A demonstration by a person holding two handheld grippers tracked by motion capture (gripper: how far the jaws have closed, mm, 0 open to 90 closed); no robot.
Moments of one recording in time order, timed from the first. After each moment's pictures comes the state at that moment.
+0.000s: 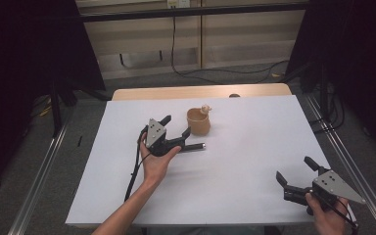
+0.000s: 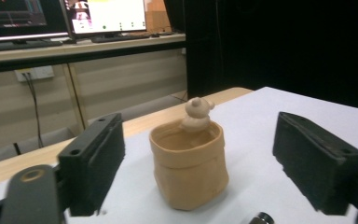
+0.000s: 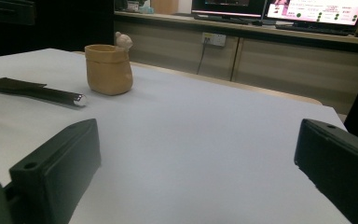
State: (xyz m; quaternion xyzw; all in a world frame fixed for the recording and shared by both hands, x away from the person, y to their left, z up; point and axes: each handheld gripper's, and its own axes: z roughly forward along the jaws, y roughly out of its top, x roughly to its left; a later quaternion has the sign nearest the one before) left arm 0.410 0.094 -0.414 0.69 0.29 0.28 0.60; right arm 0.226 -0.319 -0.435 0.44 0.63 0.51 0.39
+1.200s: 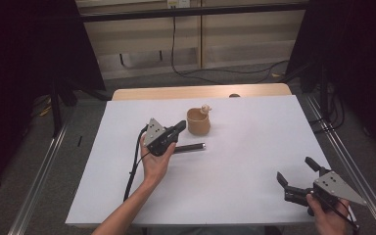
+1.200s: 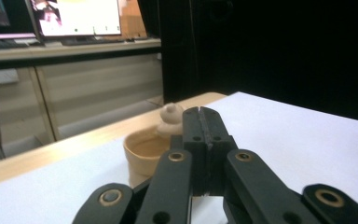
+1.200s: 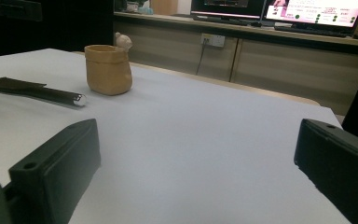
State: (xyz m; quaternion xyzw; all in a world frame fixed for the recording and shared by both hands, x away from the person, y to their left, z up) left arm 0.412 0.096 -0.414 0.70 0.27 0.22 0.62; right arm 0.224 -0.320 -0.435 0.43 0.63 0.50 0.40
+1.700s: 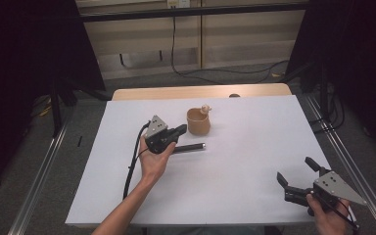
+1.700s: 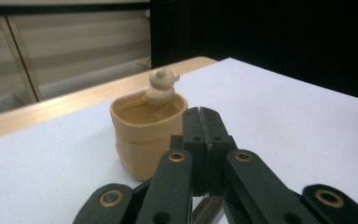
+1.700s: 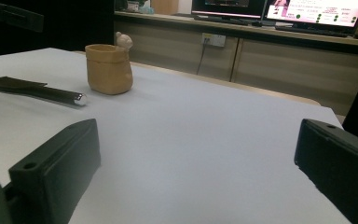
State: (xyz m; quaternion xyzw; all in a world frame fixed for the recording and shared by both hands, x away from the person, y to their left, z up) left arm 0.417 0.097 -0.404 0.75 0.29 0.17 0.57; right arm 0.224 -0.320 -0.435 0.43 0.63 0.50 0.40
